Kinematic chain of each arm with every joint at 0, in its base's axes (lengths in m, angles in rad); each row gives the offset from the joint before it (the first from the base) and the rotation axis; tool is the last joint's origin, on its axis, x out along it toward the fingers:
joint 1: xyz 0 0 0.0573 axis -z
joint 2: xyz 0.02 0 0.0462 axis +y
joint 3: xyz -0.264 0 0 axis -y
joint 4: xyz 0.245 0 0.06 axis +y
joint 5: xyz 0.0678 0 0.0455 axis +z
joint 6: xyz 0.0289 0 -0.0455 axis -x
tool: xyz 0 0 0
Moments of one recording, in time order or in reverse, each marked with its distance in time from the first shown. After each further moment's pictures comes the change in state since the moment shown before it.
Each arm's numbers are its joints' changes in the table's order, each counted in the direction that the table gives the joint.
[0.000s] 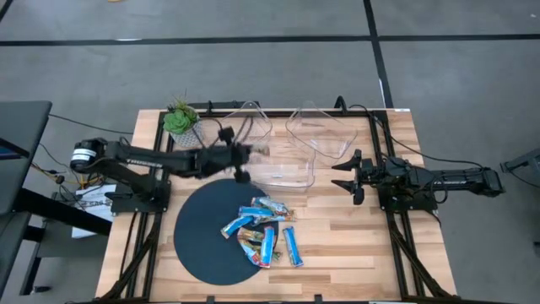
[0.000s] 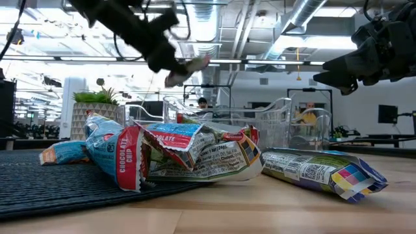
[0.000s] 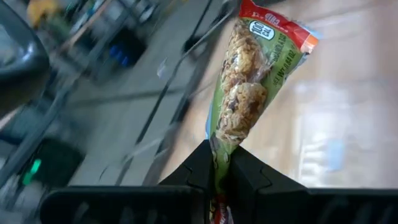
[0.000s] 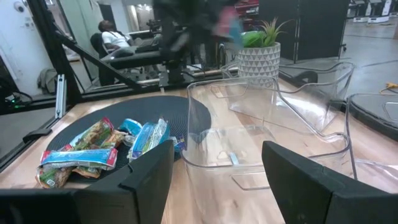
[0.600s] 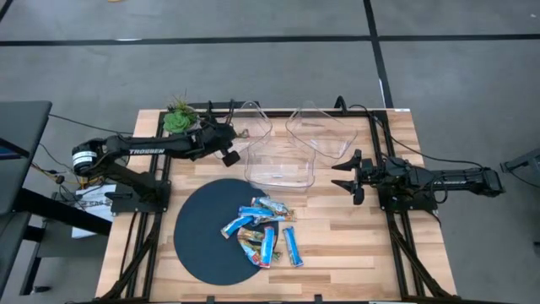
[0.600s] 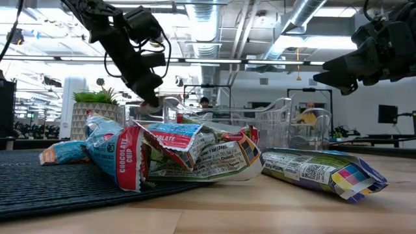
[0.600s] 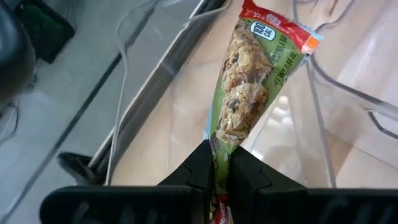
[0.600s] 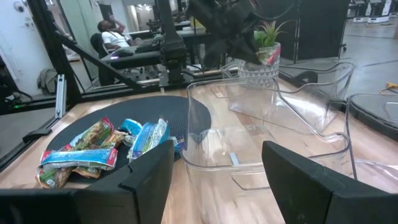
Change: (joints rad) left arm -0.286 0.007 0.000 0.335 -0.113 0.260; right arm 0.000 0.000 0.000 0.000 0.000 0.000
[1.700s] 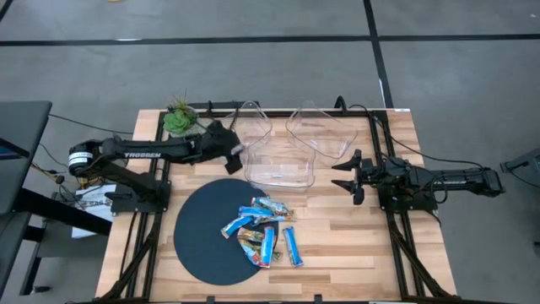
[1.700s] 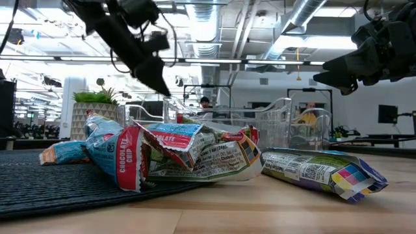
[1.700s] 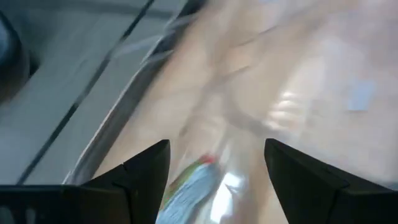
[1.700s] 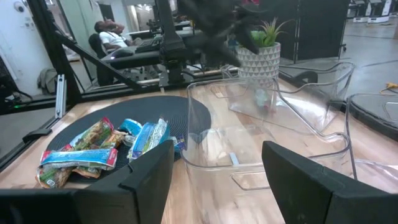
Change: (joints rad) left arm 0.138 -0.051 -0.001 -0.064 -0.107 -0.044; right arm 0.000 0.000 0.000 0.000 0.000 0.000
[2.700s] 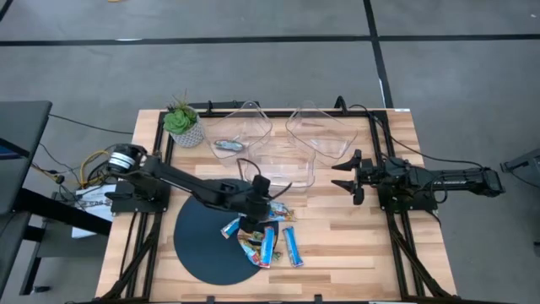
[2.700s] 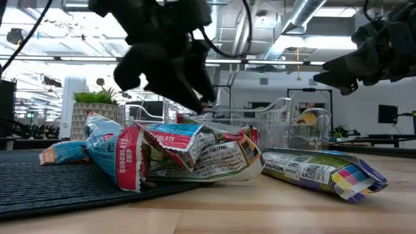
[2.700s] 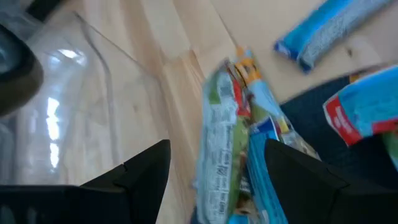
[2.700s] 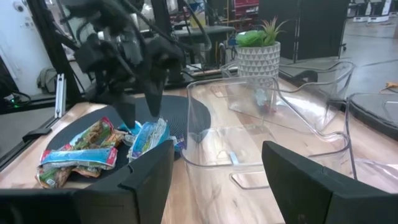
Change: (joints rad) left arm 0.488 0.452 0.310 0.018 -0.026 -0.277; right arm 0.000 0.000 0.000 0.003 0.000 0.000
